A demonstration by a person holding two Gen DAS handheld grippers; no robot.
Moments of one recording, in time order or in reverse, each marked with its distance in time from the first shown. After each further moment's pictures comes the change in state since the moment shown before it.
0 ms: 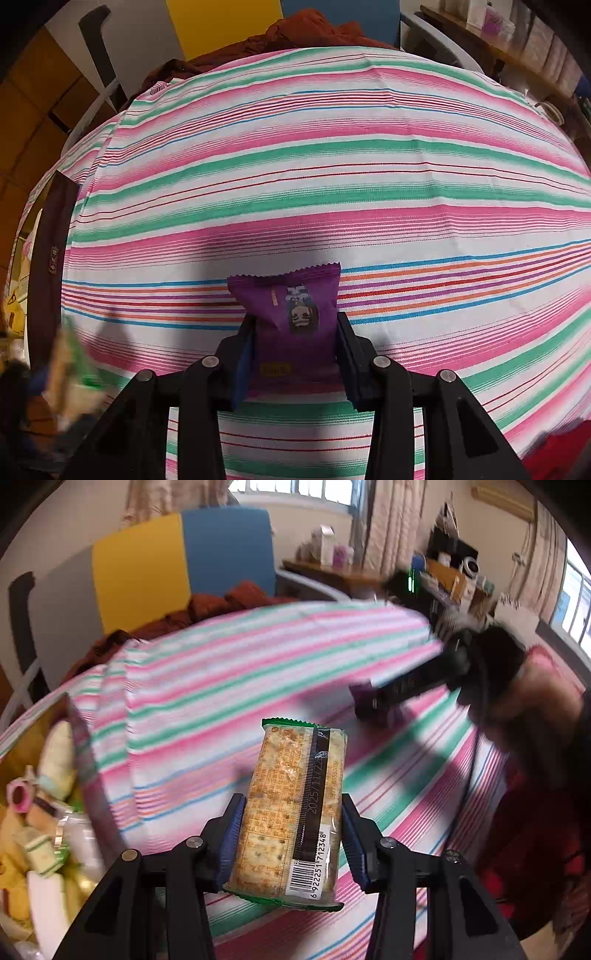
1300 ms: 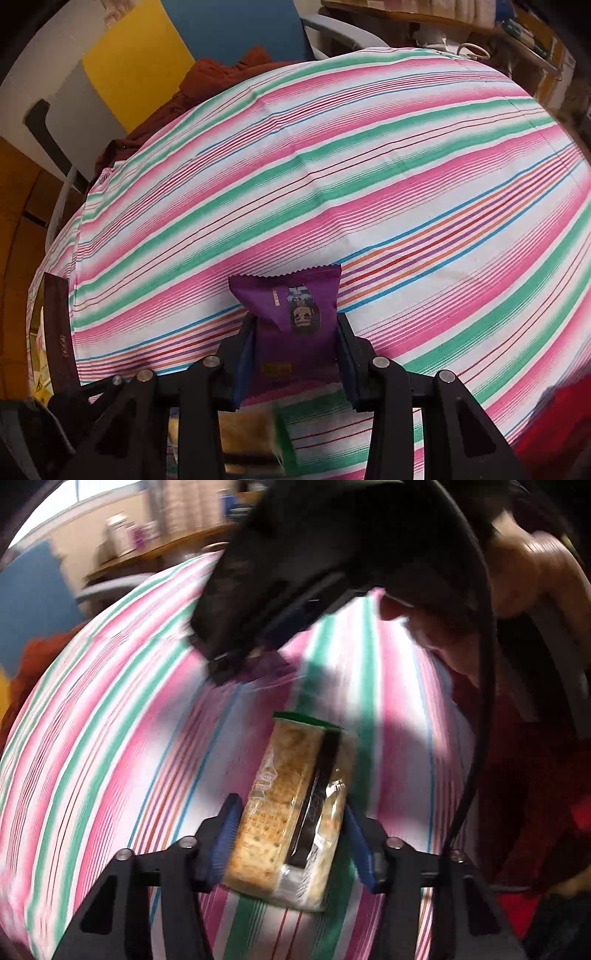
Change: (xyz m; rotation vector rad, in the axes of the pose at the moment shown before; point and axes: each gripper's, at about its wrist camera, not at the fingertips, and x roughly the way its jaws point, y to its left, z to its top) left arm 0.107 -0.094 0.050 0.573 0.207 -0.366; right arm -0.033 -0.071 -0.012 0.332 -0.117 0.023
